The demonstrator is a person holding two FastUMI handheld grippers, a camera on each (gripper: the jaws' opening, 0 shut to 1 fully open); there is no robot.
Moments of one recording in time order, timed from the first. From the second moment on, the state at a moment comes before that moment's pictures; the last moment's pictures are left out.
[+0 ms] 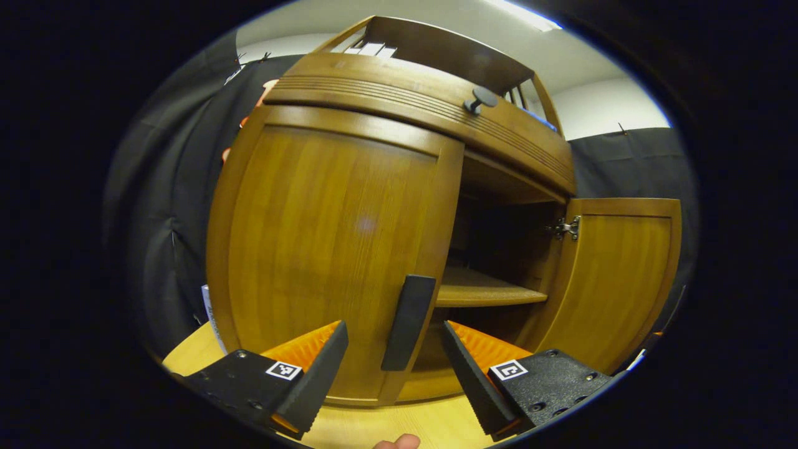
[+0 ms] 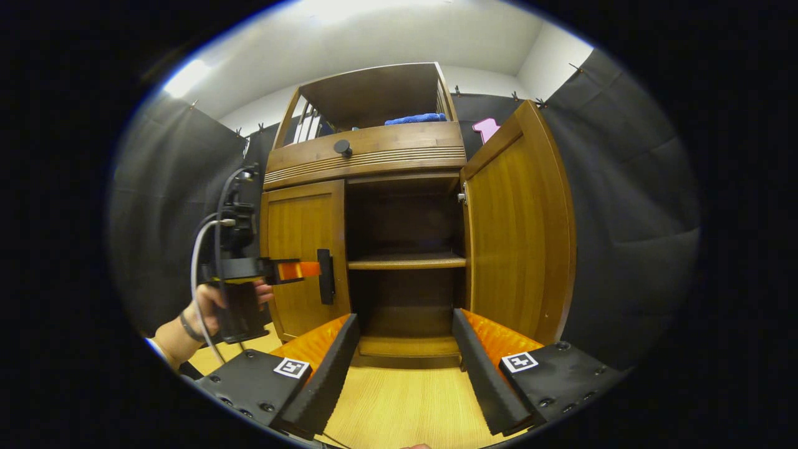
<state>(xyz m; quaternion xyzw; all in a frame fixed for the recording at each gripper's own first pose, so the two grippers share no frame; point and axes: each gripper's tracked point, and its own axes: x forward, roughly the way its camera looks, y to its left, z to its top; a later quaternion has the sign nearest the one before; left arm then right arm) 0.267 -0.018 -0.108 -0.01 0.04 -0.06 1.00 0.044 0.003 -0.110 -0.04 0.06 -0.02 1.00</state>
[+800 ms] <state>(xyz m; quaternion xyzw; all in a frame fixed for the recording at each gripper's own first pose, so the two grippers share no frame) 0.303 -0.019 -0.105 0.07 0.01 -0.03 1.00 0.035 -0.017 -0.123 -0.02 0.08 -0.04 1.00</state>
